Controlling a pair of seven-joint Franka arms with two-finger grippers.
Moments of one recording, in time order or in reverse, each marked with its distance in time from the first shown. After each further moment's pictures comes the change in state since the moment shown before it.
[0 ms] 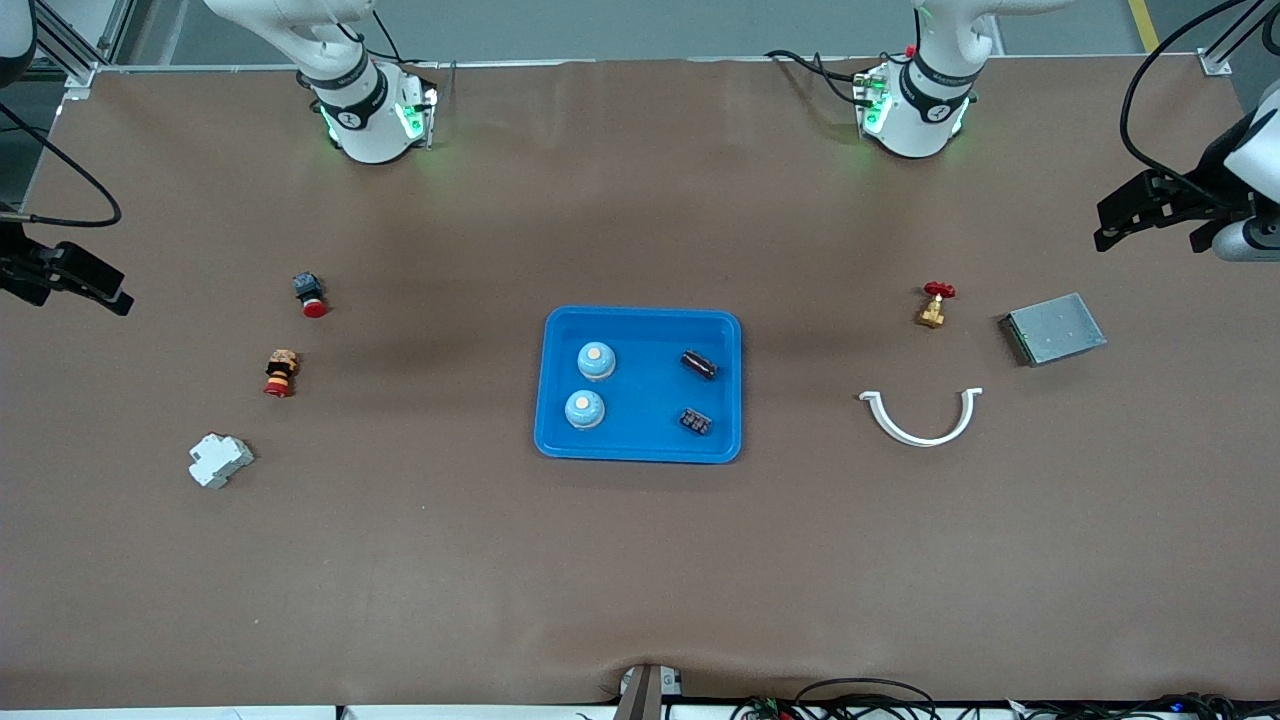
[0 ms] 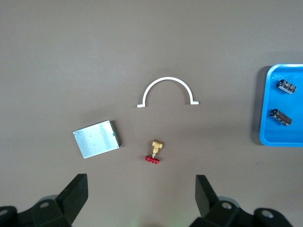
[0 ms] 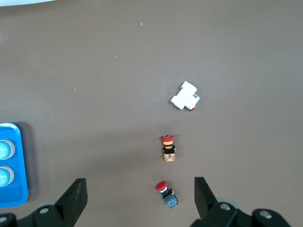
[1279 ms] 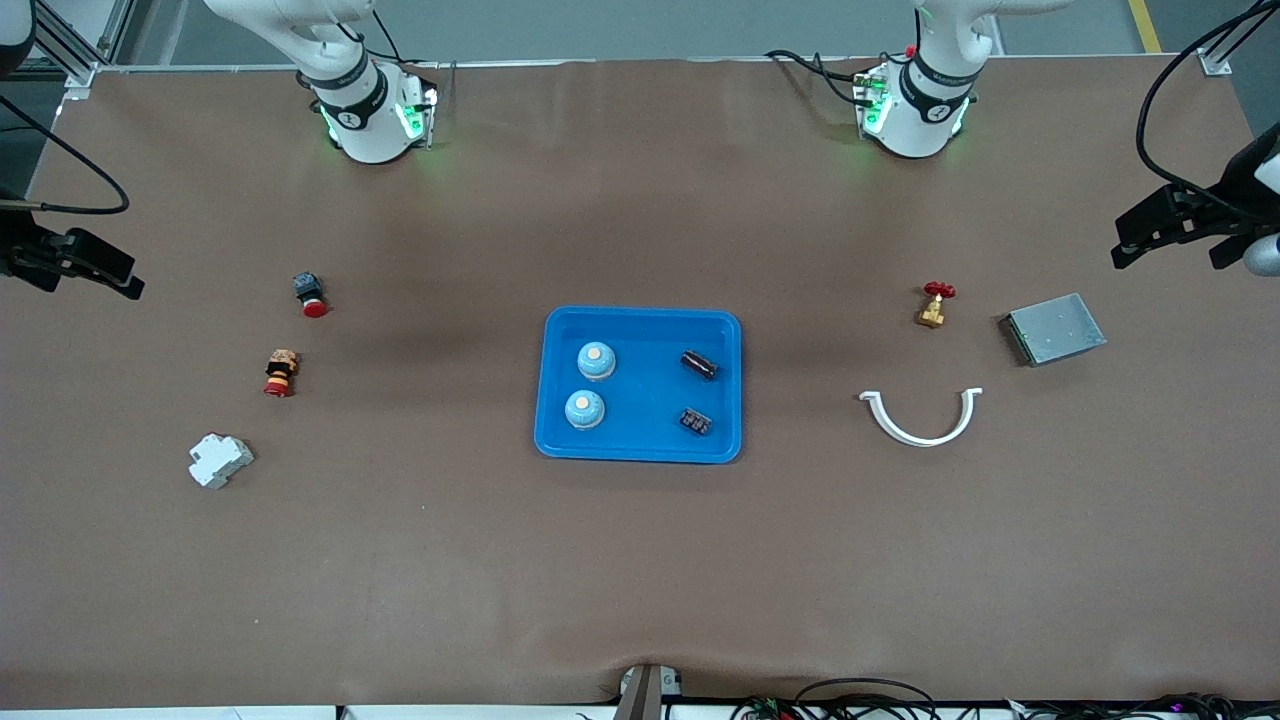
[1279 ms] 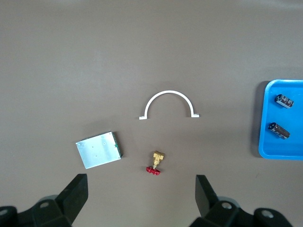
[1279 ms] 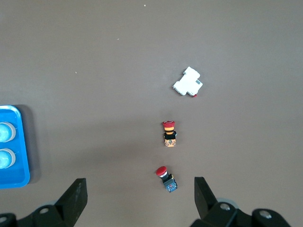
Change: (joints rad) left arm 0.003 0.049 0.008 0.075 0.000 0.013 0.000; right arm 0.003 0.001 0.011 0.018 0.000 -0.083 -0.008
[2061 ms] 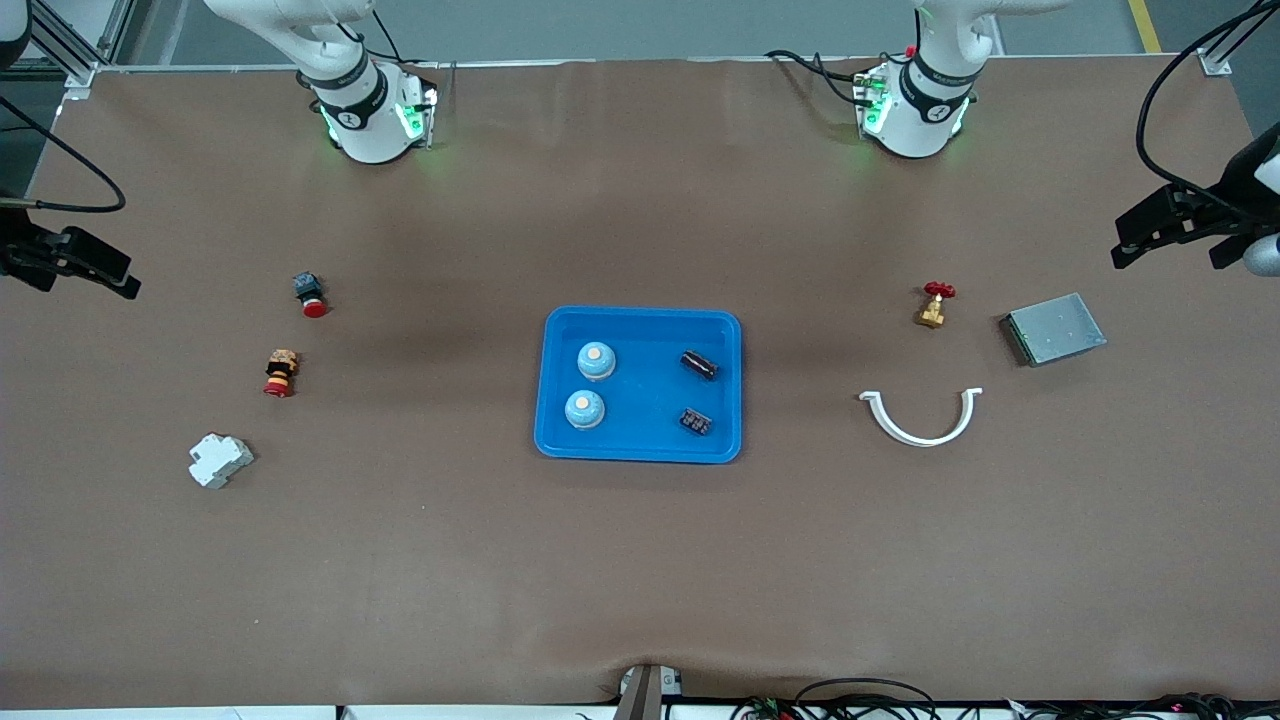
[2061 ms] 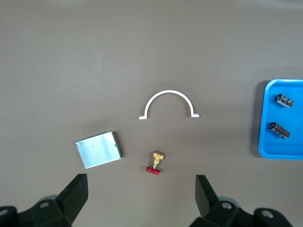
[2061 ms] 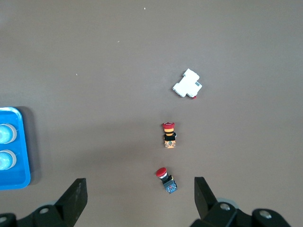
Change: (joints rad) left arm 0.000 0.000 0.000 0.000 0.000 -0.001 0.000; right arm 0.000 0.000 -0.002 0.013 0.000 -0.001 0.000
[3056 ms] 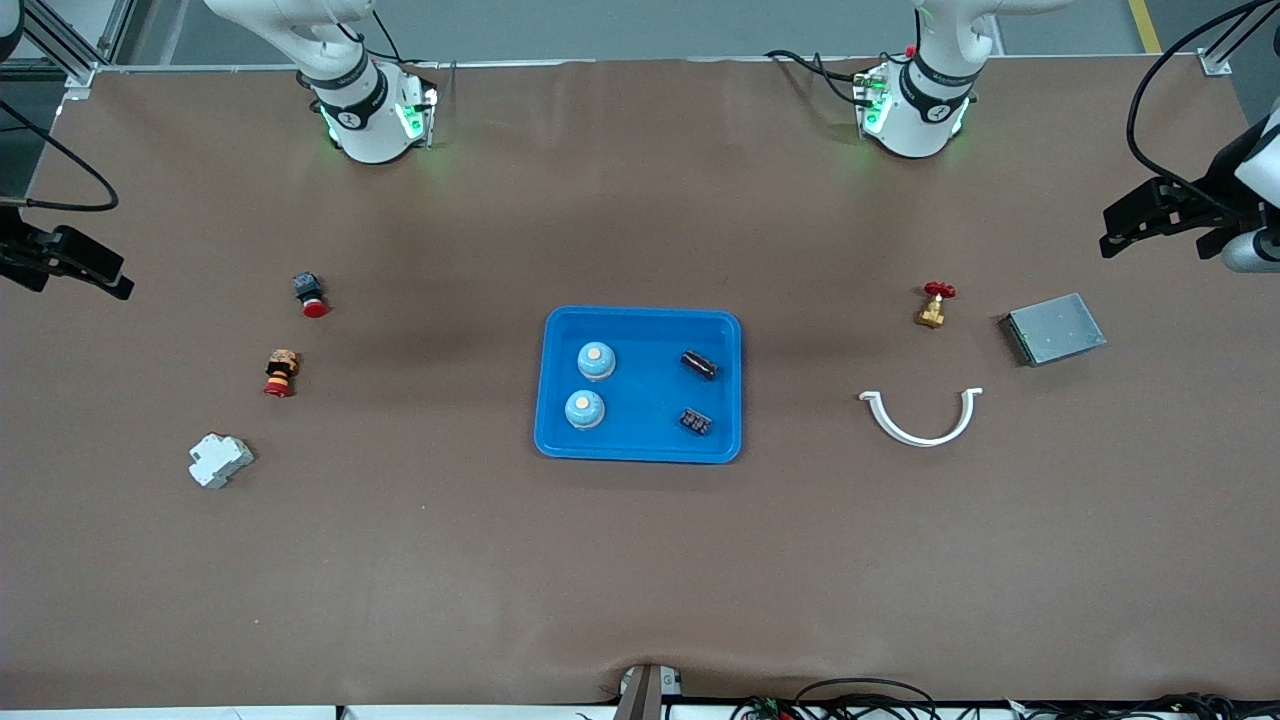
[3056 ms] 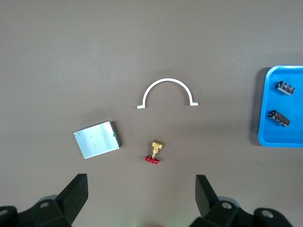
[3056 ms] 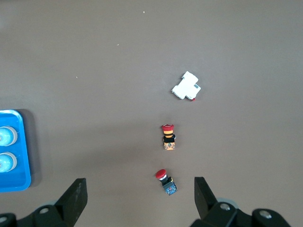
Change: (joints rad) left arm -0.004 0.000 -0.007 -0.001 0.000 -0.052 0.000; right arm 0.000 0.003 -0.002 0.008 0.000 0.000 0.000
